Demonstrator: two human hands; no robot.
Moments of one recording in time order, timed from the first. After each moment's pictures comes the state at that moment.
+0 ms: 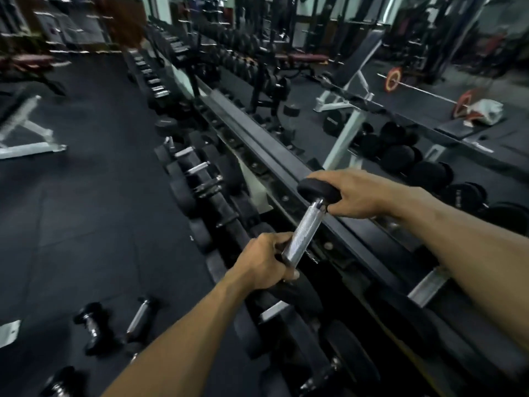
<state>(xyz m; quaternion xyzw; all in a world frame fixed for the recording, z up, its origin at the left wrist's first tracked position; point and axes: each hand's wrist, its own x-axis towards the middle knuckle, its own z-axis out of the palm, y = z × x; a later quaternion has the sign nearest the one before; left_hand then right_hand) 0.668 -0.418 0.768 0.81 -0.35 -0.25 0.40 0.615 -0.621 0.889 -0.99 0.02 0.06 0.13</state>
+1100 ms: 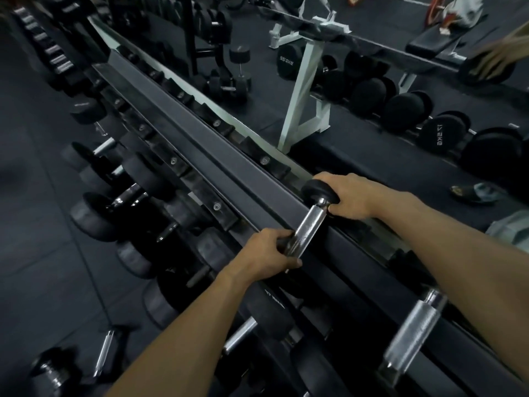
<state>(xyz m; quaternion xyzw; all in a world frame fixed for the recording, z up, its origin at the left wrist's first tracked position) 0.736 -0.659 0.698 0.79 -0.37 -0.39 0.29 0.650 -0.864 0.762 -0.95 0.19 0.14 0.20</state>
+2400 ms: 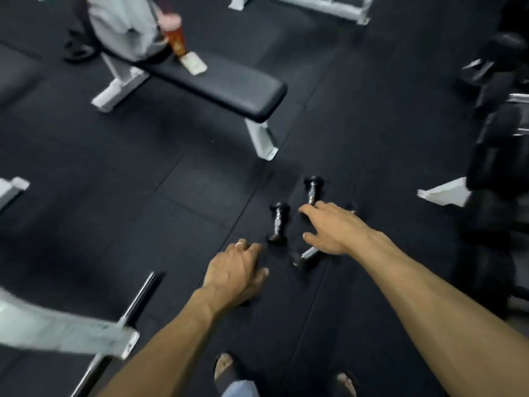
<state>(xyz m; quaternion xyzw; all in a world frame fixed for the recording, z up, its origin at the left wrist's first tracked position) 0.572 0.124 0.606 0.95 0.15 -0.20 0.18 0.724 -0.023 0.649 -0.89 -0.35 0.29 -0.01</state>
